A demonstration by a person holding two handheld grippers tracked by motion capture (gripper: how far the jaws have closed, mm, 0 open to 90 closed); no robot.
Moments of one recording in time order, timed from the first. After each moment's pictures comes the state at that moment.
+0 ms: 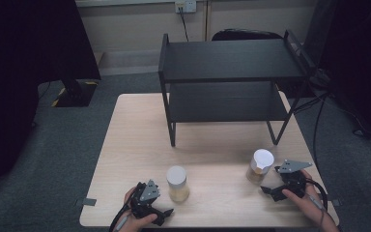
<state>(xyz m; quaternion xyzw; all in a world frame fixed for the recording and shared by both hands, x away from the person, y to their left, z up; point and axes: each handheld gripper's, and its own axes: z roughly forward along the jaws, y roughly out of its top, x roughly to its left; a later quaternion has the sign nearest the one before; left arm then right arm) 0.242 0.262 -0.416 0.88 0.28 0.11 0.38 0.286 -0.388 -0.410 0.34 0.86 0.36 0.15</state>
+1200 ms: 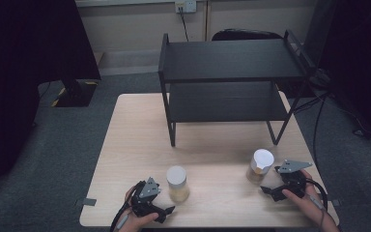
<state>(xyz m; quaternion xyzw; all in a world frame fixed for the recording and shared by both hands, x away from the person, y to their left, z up) 0.246 0.261 -0.411 0.86 0.30 0.11 0.39 0.286 -0.388 -0.410 0.34 0.86 0.36 0.15</state>
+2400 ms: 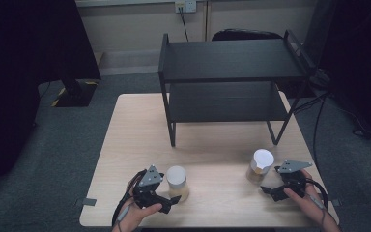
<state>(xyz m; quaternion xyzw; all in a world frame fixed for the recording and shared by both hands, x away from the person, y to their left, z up) 0.251 0.254 -0.368 0.84 0.30 0.10 0.44 0.286 -0.388 -0.410 0.34 0.86 0.36 0.15</state>
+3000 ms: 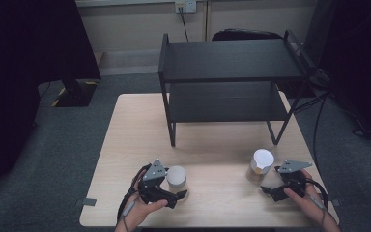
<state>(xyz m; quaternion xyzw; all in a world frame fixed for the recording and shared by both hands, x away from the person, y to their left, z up) 0.260 0.243 -0.362 0.83 0.30 0.09 0.46 0.286 -0.388 -0.410 0.34 0.86 0.36 0.15</state>
